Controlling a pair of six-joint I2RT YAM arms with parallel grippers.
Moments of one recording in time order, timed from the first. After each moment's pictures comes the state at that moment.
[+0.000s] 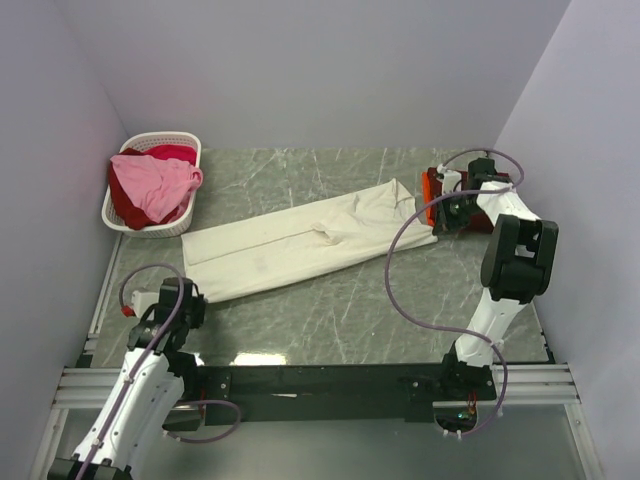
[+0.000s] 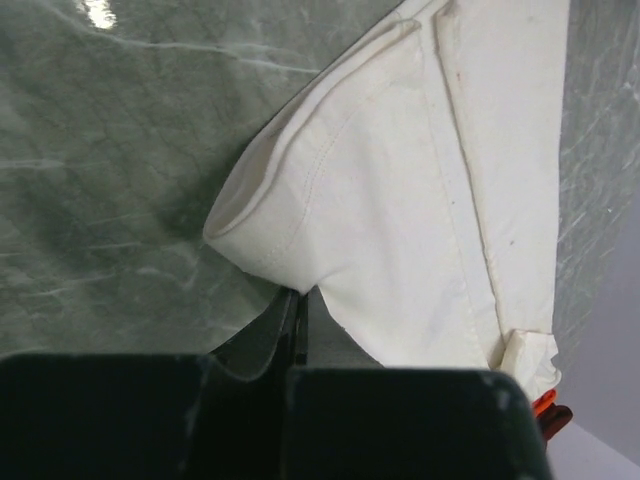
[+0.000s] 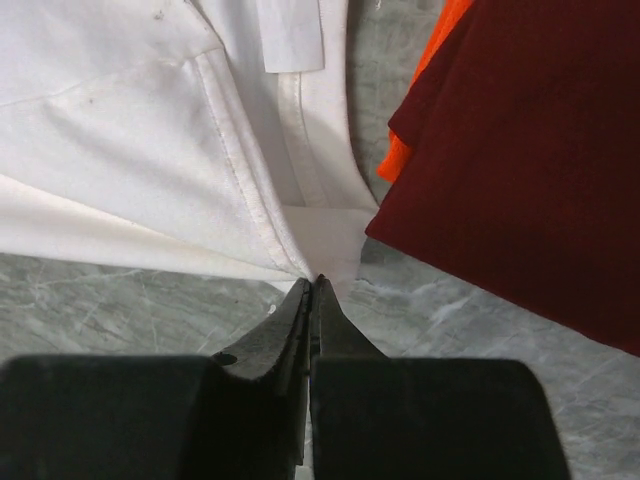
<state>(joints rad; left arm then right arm) -0.14 0.50 0.29 -0.66 -0.30 -1.52 -0.19 1.91 1.41 -0.76 -0.41 -0.40</state>
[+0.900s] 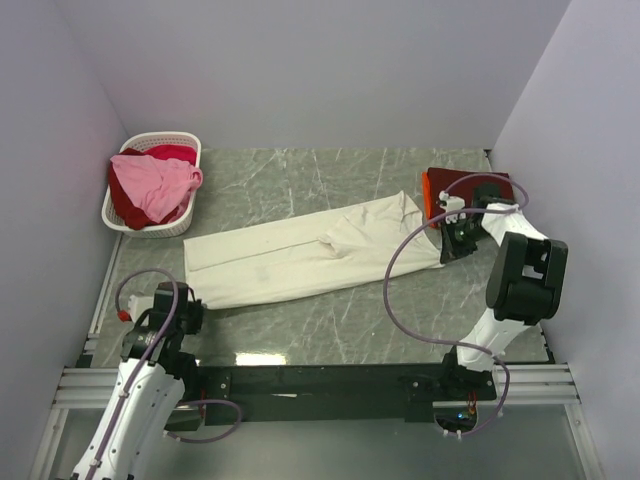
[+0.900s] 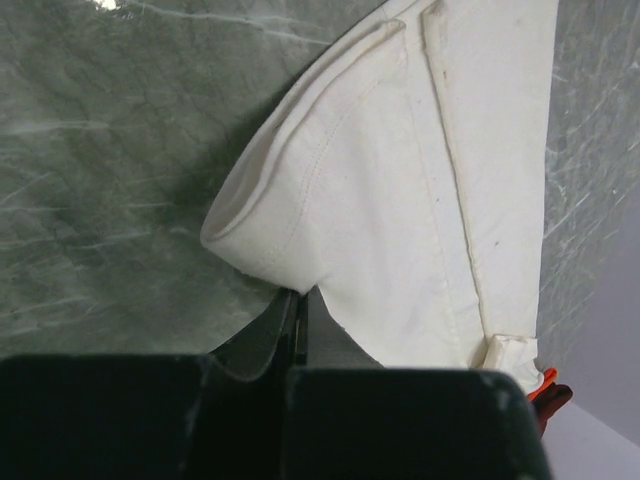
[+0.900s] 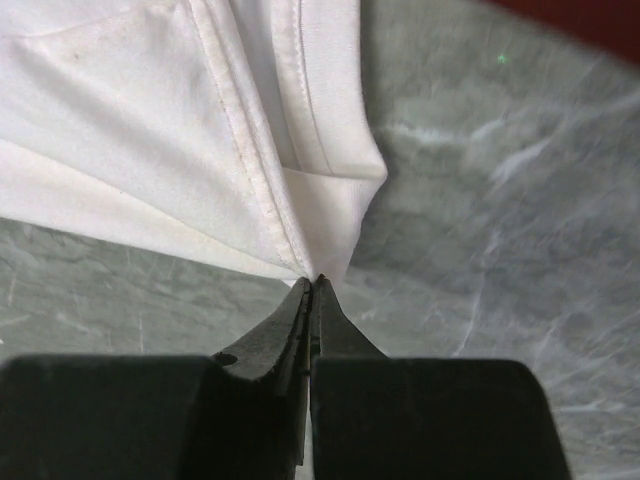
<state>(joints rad) -0.13 0.40 0.33 -0.81 -0.27 -1.52 -0.23 1.75 1.16 -0.78 -0.35 -0.48</state>
